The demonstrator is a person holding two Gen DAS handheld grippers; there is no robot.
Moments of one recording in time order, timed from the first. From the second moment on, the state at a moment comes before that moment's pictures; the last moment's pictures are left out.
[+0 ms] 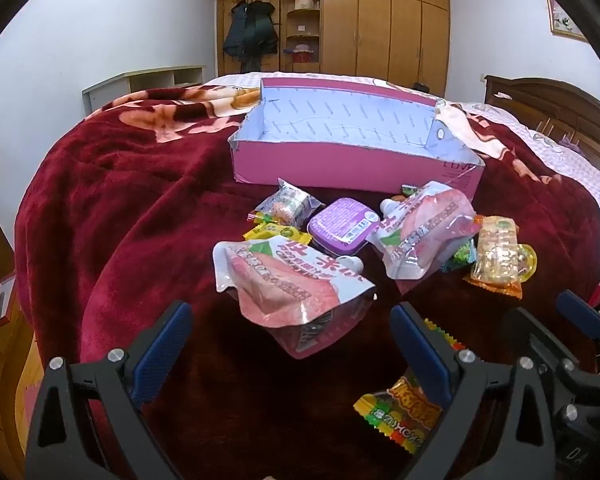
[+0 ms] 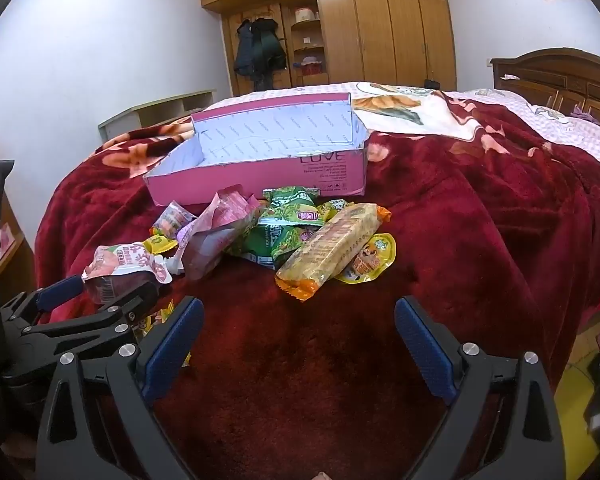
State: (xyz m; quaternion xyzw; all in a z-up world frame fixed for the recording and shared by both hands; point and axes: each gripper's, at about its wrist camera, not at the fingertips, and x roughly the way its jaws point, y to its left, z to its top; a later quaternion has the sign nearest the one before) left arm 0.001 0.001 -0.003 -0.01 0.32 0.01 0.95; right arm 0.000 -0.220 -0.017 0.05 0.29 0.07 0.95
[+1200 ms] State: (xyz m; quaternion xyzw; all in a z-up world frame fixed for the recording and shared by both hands) left arm 0.003 0.002 -0.004 -0.01 0.33 0.01 0.94; right arm 0.001 -0.218 -0.018 0.05 0.29 0.07 0.95
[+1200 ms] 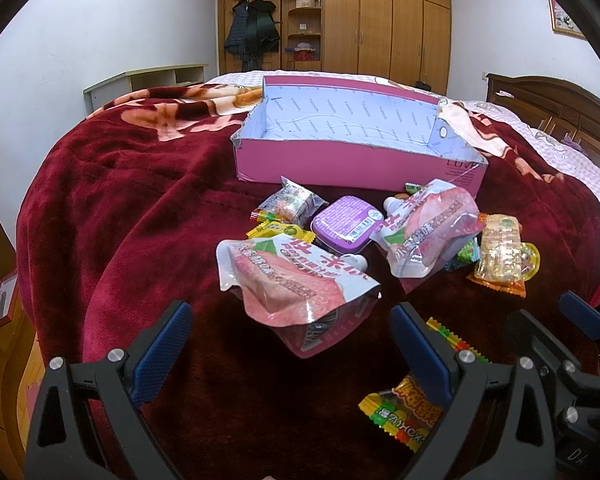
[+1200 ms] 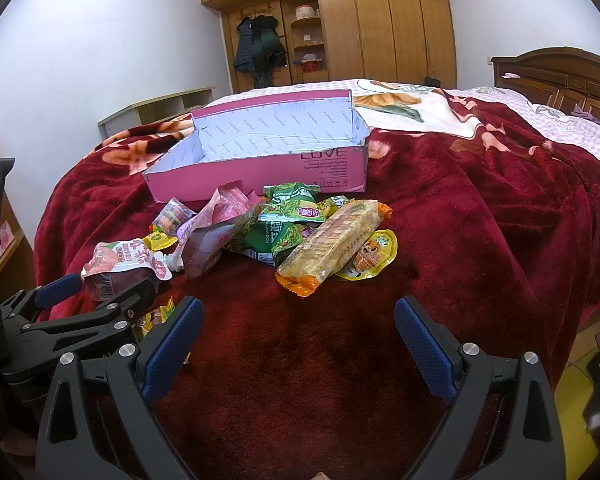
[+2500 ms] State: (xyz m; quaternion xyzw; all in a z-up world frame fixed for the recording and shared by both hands) left arm 0.001 0.011 -0.010 -0.01 0.33 0.01 0.94; right arm 0.001 -0.219 -0.021 0.05 0.29 0.07 0.95
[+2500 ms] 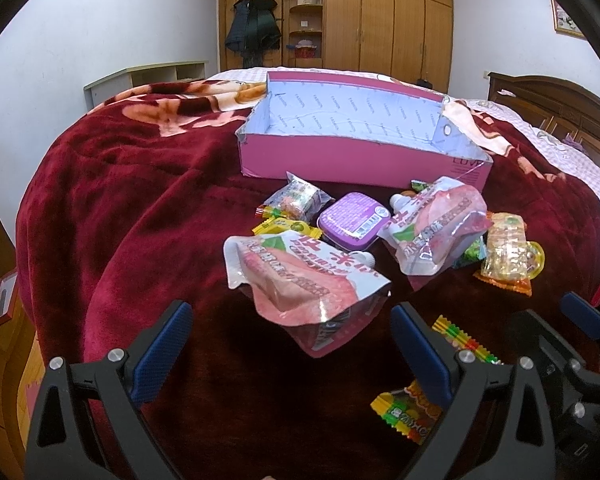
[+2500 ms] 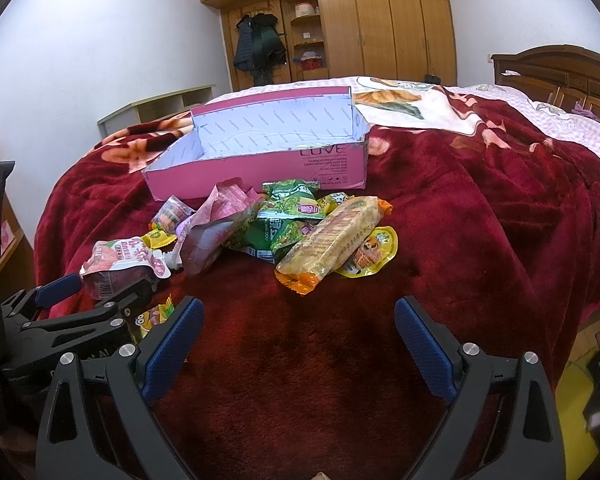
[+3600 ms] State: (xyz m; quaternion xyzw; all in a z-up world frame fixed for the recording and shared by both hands) left arm 0.001 0.036 0.006 -0.01 0.32 -0.01 0.95; right arm 0.092 -0.235 -0.018 0.03 0.35 0.08 0.93
